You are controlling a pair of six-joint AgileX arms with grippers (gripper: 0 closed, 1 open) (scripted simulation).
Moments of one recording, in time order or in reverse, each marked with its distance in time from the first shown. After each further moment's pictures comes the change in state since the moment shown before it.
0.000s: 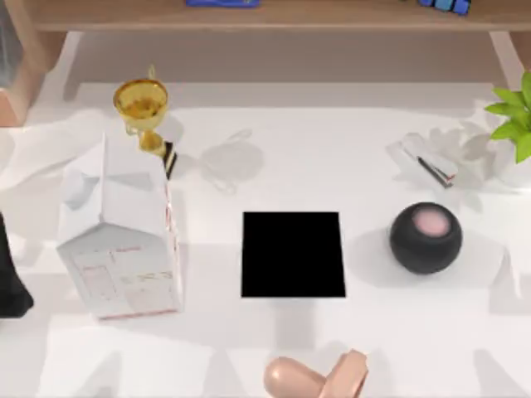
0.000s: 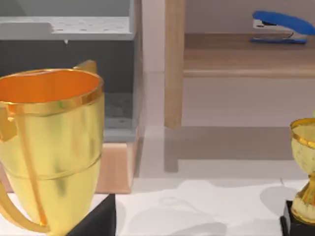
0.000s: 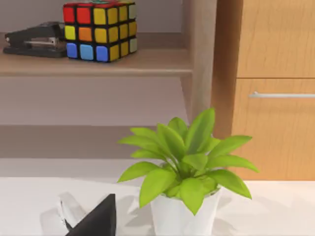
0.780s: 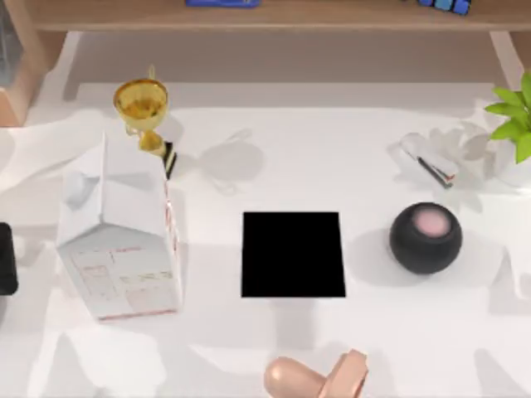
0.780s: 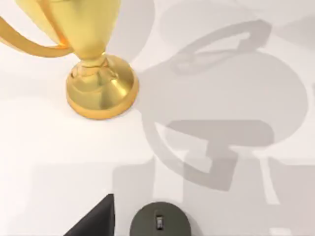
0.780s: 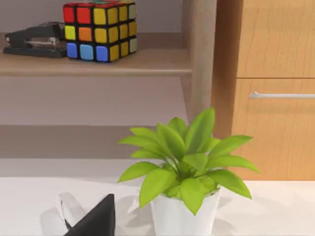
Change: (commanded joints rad) left arm 0.074 0.671 0.461 -0.454 0.002 0.049; right arm 0.000 0.000 0.000 0.000 0.000 0.000
